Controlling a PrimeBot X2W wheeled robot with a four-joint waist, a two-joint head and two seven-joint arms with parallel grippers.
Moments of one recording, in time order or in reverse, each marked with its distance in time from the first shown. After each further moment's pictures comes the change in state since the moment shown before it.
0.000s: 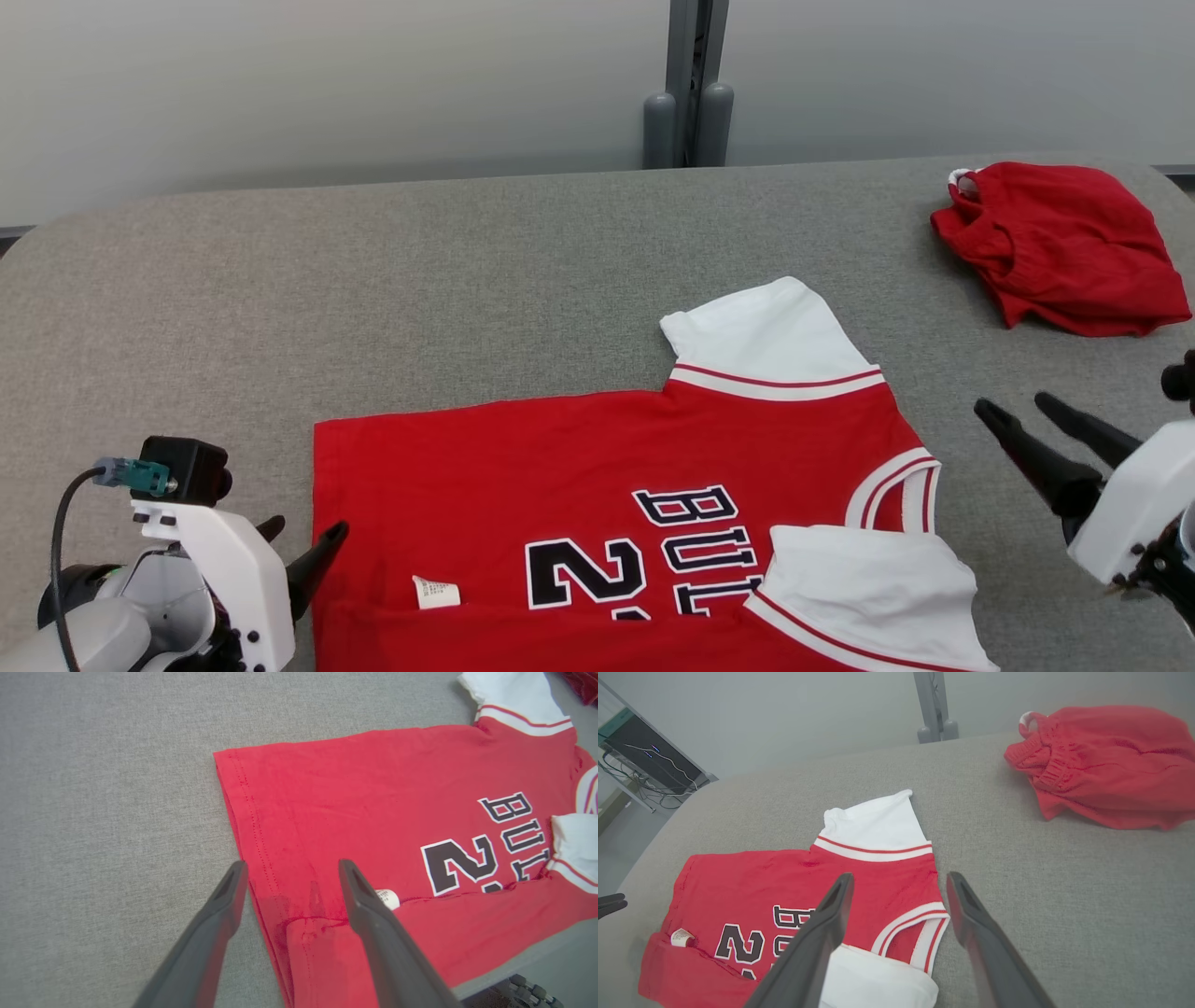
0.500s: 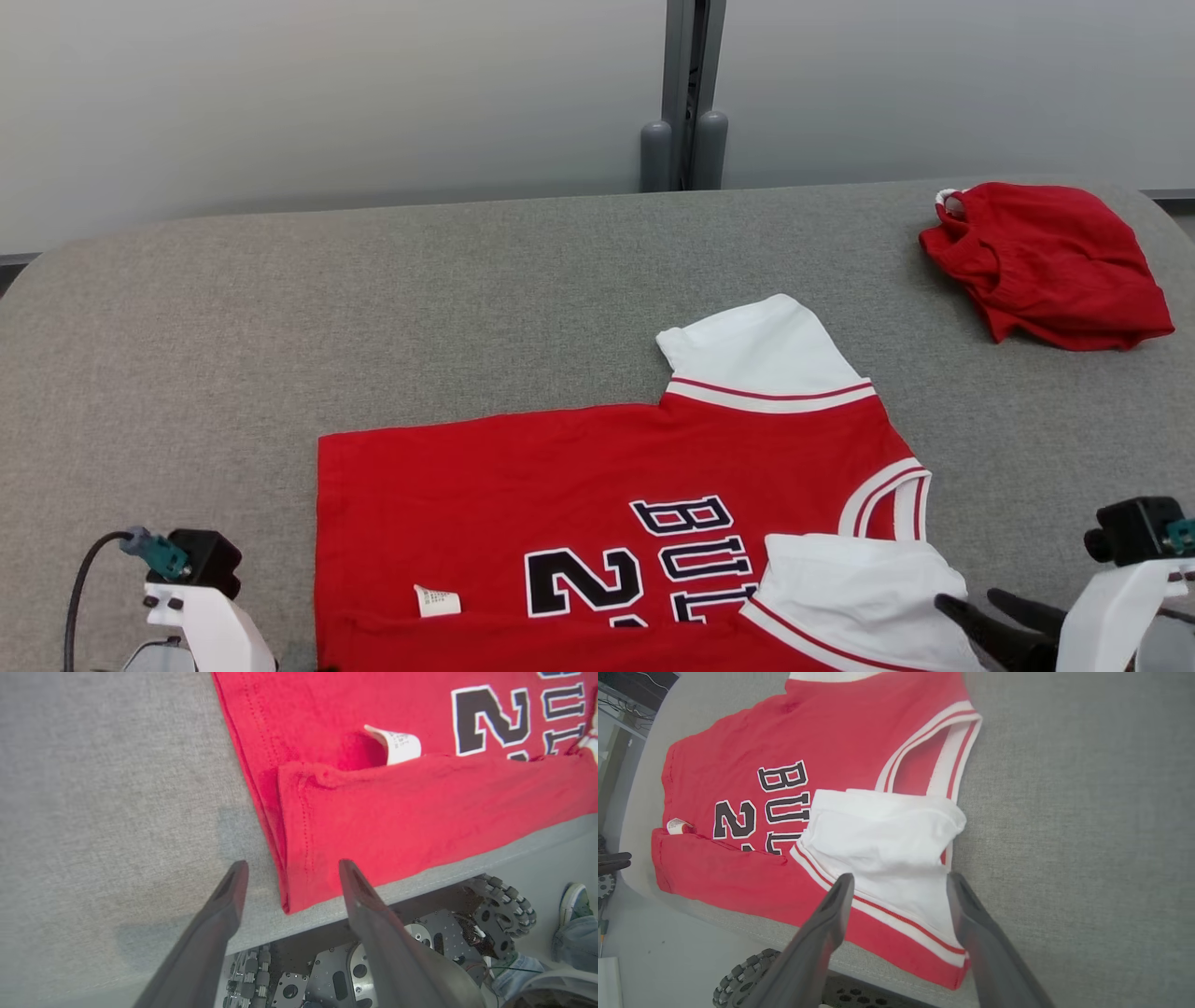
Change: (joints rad) left arm 0.076 0.073 -0.081 -0.041 -0.097 -0.038 0.206; right arm 0.185 -0.039 0.112 0.078 0.119 0.000 0.078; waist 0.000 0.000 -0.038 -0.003
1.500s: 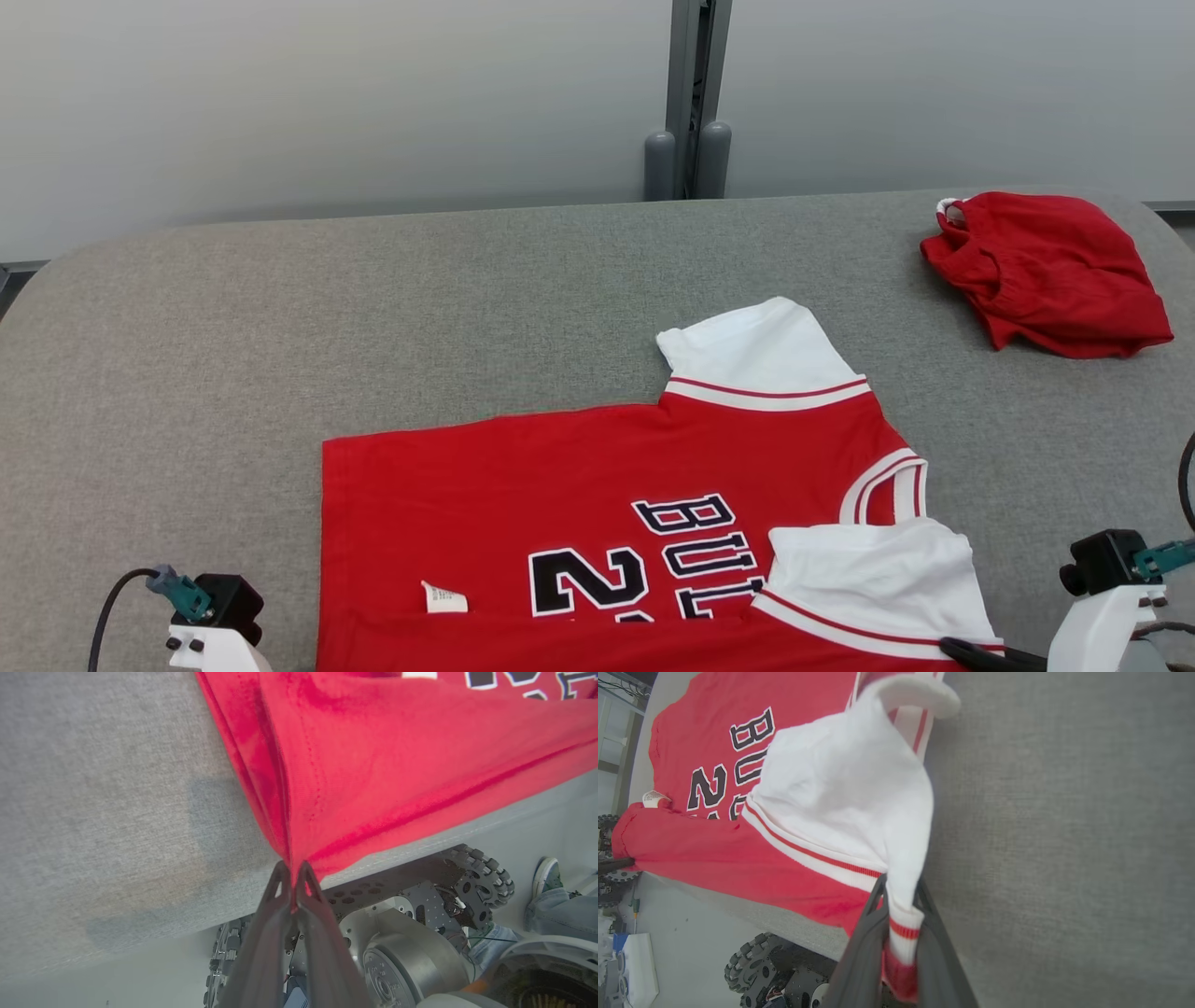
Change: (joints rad) left arm 0.026 -0.020 -0.027 0.028 -0.034 -0.035 0.024; right arm -0.214 -0.268 0.527 0.300 0.388 0.000 -0.340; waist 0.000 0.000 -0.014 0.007
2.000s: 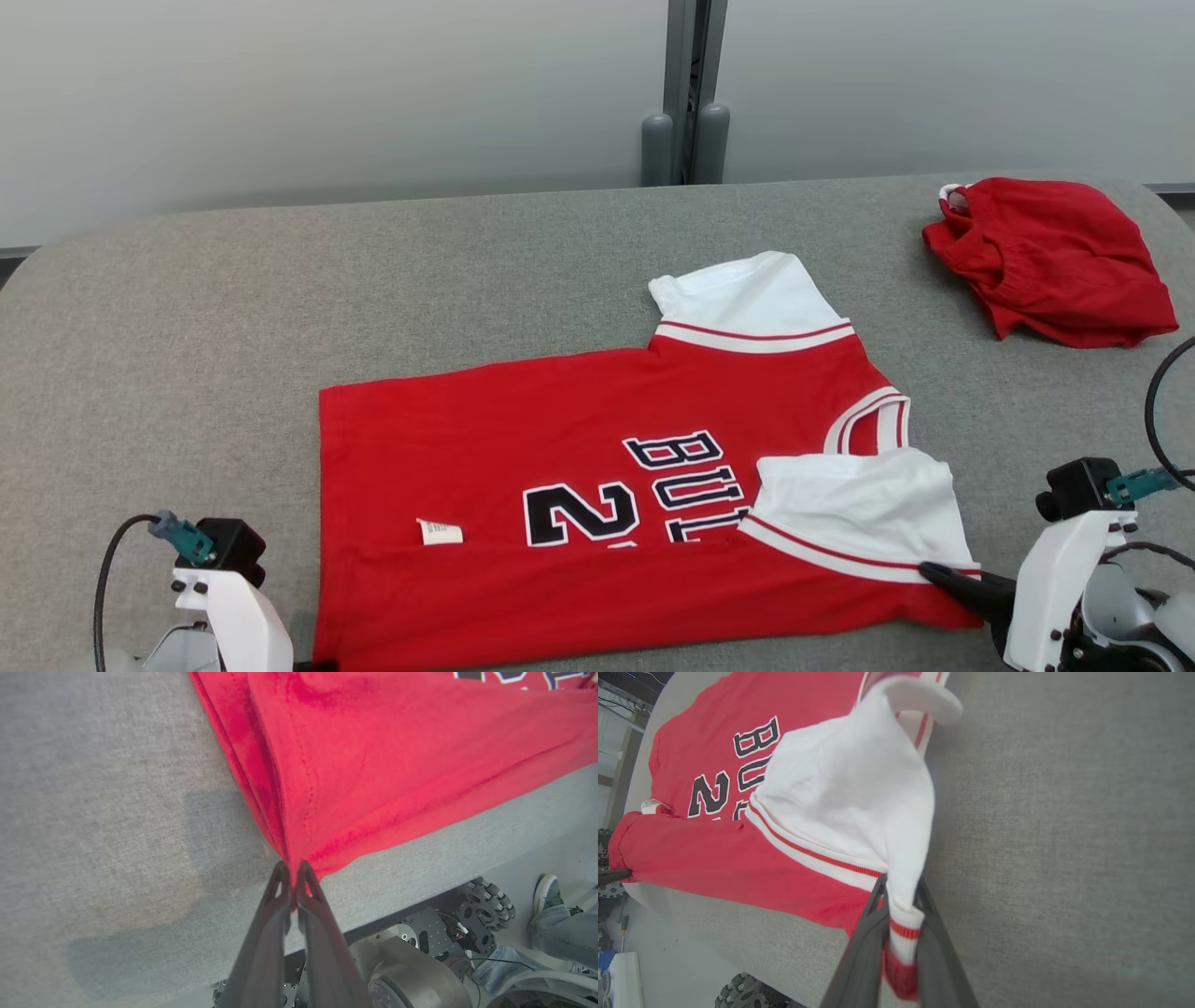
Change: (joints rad) left arm -0.093 -0.090 0.017 0.162 0.016 -0.078 0.002; right arm -0.234 0.041 0.161 0.161 0.057 0.000 -0.061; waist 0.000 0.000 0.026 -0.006
